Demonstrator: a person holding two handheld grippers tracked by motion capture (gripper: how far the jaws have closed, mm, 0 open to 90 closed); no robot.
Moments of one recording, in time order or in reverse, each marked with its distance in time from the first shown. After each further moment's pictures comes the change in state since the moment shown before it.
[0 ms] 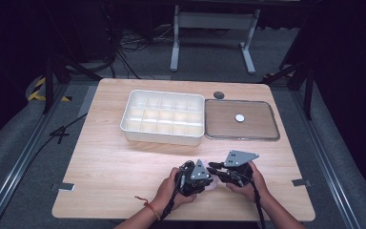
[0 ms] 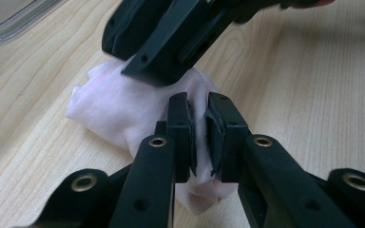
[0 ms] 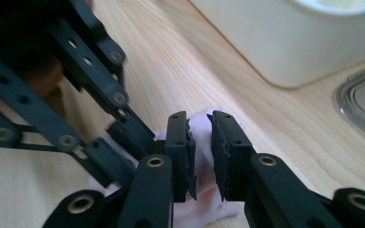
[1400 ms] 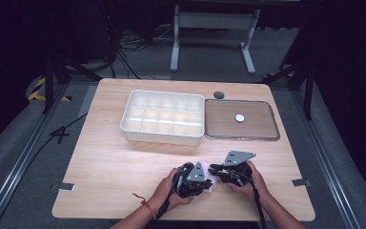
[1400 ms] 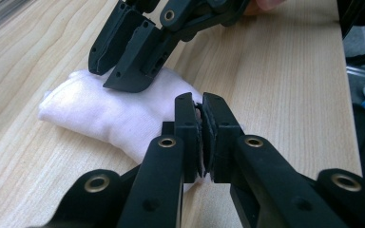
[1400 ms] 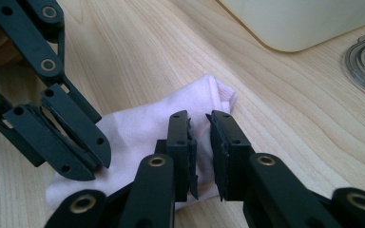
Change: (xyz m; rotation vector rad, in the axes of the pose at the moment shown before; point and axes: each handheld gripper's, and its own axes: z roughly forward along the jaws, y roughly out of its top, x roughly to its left) left arm 0.000 -0.005 -0.004 -0.006 -0.098 0.064; right arm -0.010 -0.015 0.010 0.065 0.001 0.031
